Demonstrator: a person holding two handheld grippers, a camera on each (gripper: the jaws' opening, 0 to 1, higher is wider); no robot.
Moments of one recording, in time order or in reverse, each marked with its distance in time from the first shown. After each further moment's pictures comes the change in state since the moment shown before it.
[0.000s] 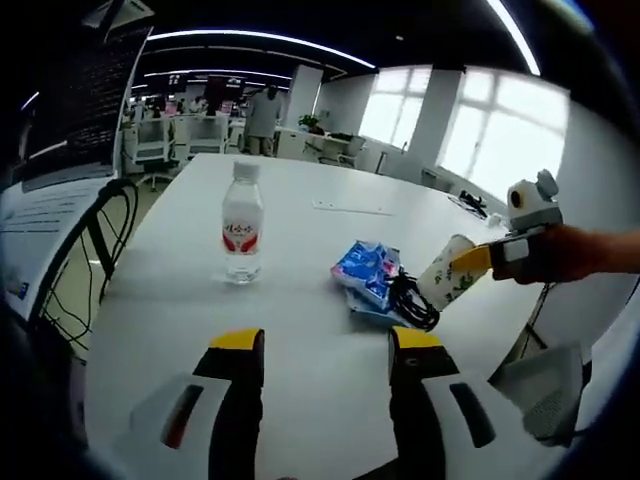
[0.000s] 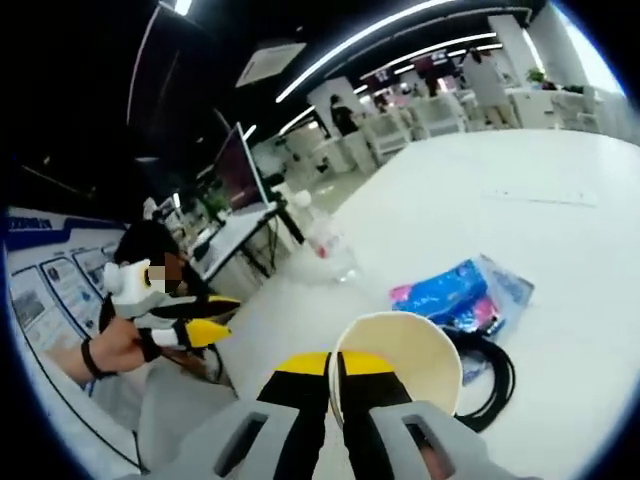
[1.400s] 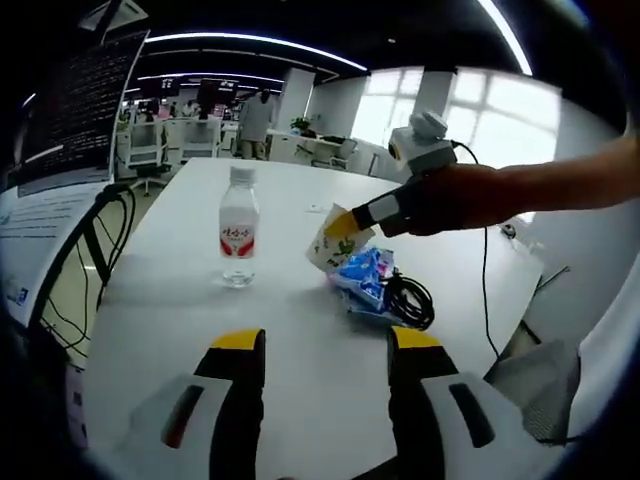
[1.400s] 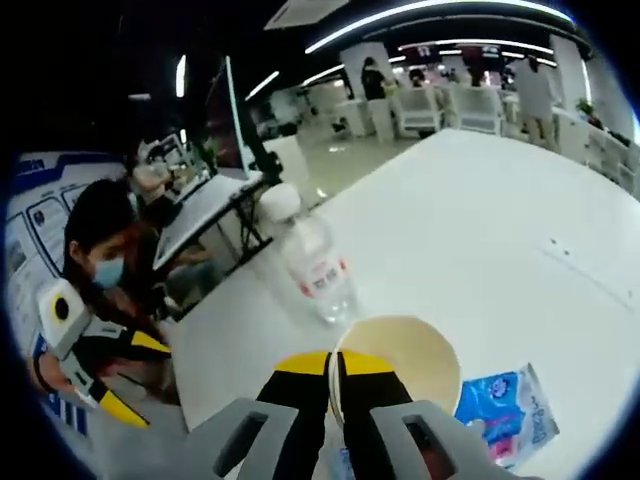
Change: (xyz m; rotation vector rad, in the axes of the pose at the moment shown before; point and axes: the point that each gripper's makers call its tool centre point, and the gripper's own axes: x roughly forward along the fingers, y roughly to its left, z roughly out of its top) left arm -0.005 -0.005 -0.001 0.012 -0.012 -0.047; right arm 0.139 -0.007 0.058 -0.234 0.219 -0.021
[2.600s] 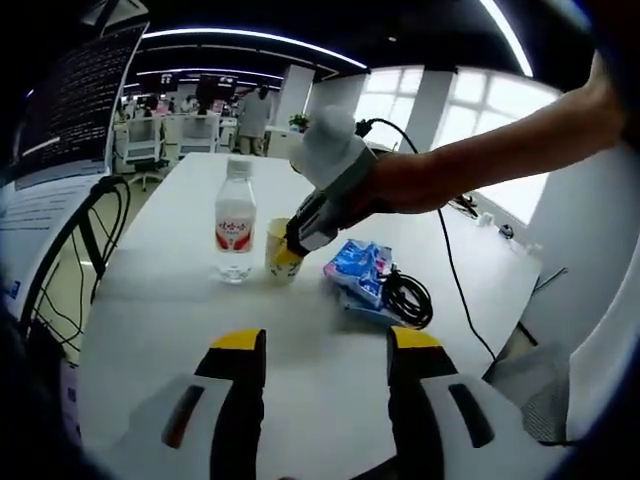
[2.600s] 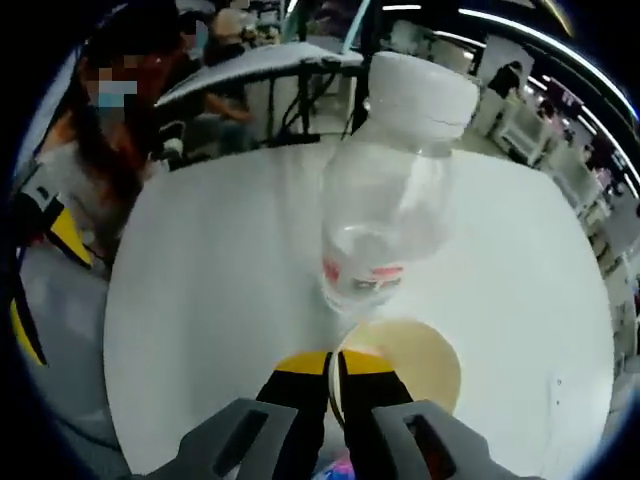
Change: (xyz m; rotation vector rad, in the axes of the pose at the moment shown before) left arm 0.002 0.004 -0.006 -0.025 0.009 0.002; right arm 0.087 0.011 -0.024 -0.671 0.357 0.048
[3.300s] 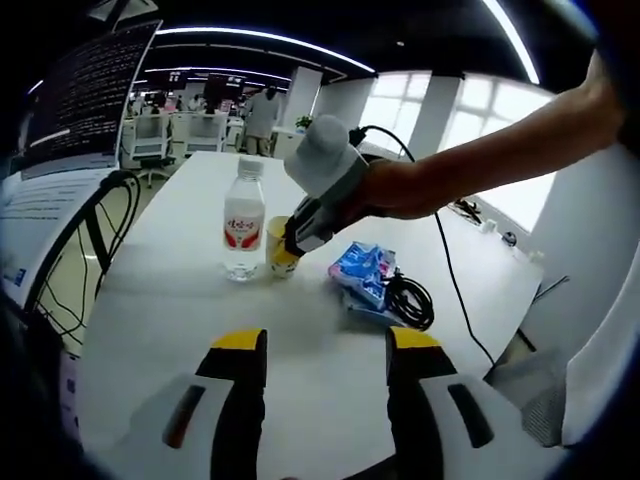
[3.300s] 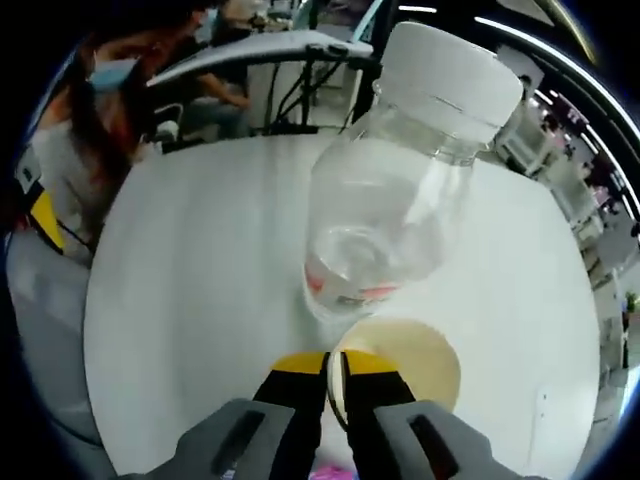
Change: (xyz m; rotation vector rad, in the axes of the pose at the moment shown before) left arm -0.003 0.008 -0.002 -0.032 -0.016 0.018; right arm 0.006 -0.020 -0.003 -0.011 0.026 -0.075
